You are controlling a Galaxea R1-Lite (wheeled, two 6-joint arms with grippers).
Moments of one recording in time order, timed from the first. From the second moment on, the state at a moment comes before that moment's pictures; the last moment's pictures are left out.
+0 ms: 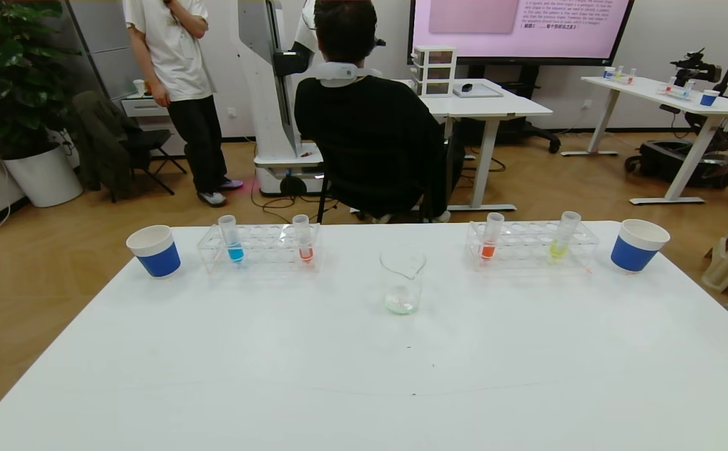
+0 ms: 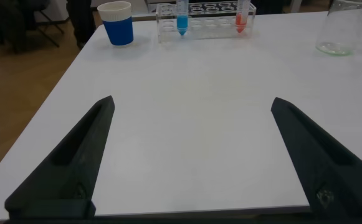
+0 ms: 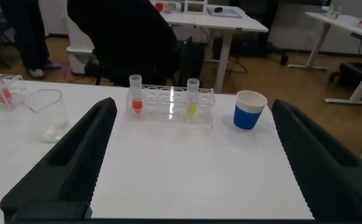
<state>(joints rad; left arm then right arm) -0.01 0.00 0.00 0.00 -0.01 0.04 0.01 0.62 -0.33 -0.41 0.01 -0.03</state>
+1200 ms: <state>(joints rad) -0.01 0.00 0.00 0.00 -0.01 0.04 -0.02 2.02 -0.54 -1.54 0.06 0.03</state>
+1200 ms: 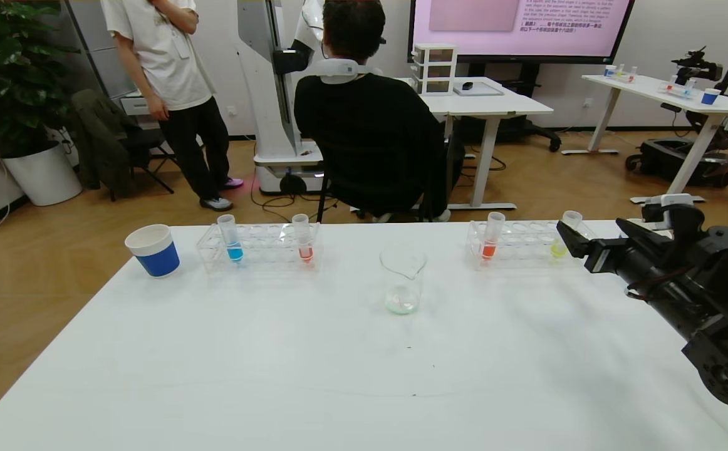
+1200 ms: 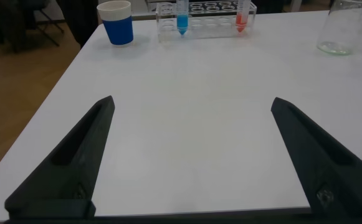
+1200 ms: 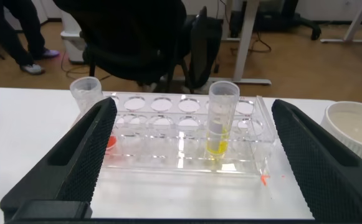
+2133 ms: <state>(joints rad) -0.01 0.00 0.00 0.00 -0.01 0.04 -0.07 2.27 -0.80 -1.52 0.08 0.06</state>
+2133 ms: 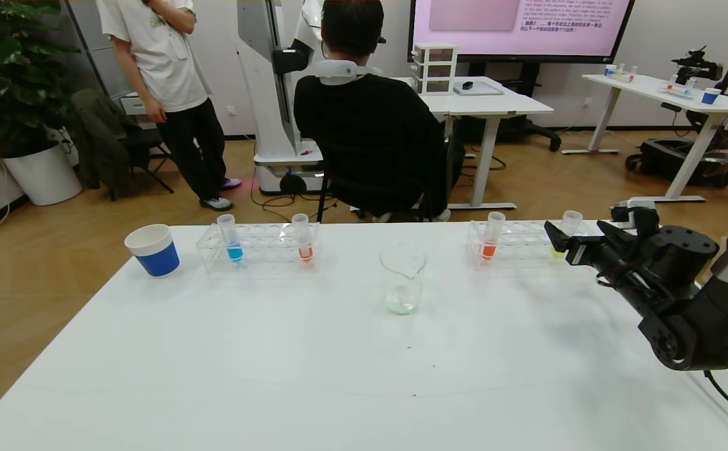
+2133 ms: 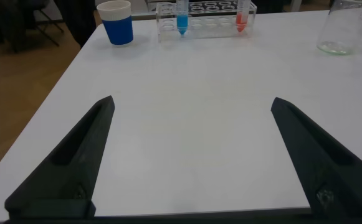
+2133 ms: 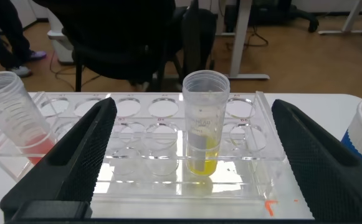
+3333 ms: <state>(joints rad) -0.01 0.00 0.00 0.00 -0.01 0.04 -0.06 2.35 -0.93 -1.51 0.08 0.05</state>
